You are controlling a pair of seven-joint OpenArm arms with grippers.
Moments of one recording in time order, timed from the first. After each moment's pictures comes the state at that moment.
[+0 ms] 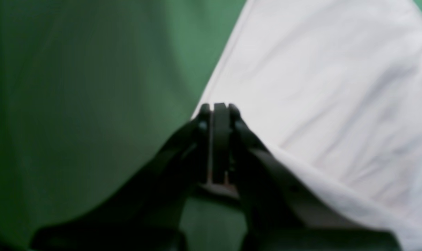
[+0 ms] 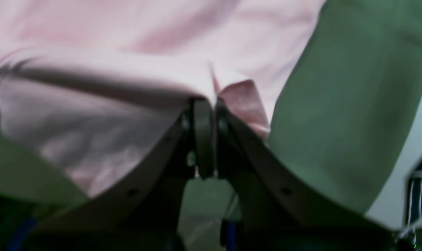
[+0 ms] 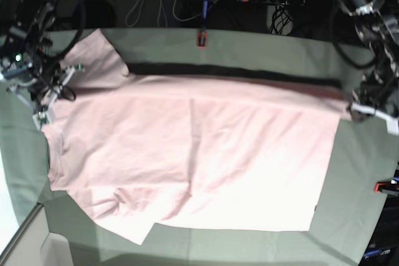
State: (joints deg) left arm -1.2 -8.4 -42.2 83.0 -25.5 -25.1 48.7; right arm -6.7 3.5 32.0 99.9 -2.0 40.1 -59.4
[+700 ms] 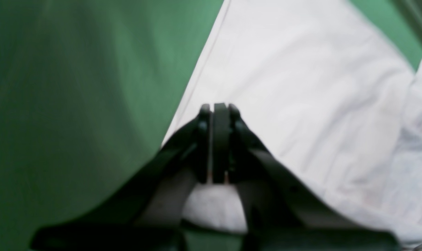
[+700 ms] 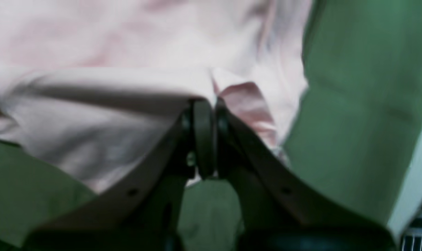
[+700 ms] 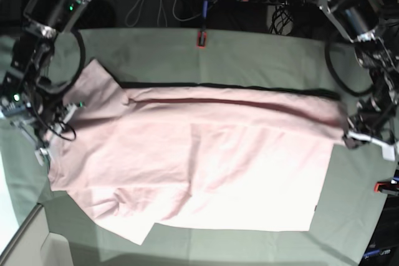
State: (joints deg) left arm -8.7 -9.2 -39.9 77.1 -25.4 -24.4 48.1; right arm 5.2 5.0 29.6 90.0 -2.3 40.1 -59.3
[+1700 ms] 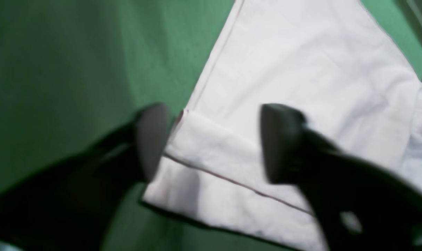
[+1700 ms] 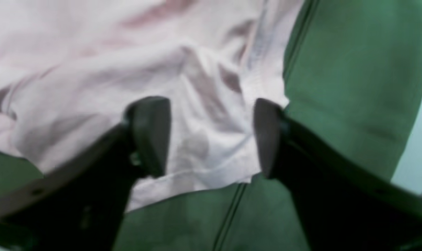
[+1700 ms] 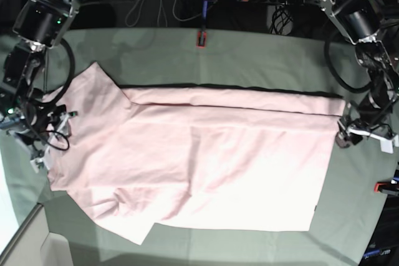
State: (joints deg) left arm -8.4 -10.3 -40.3 72.5 -25.6 -24.6 45.4; right arm 8.5 9.3 30.2 84.0 -2.1 40.1 -57.7
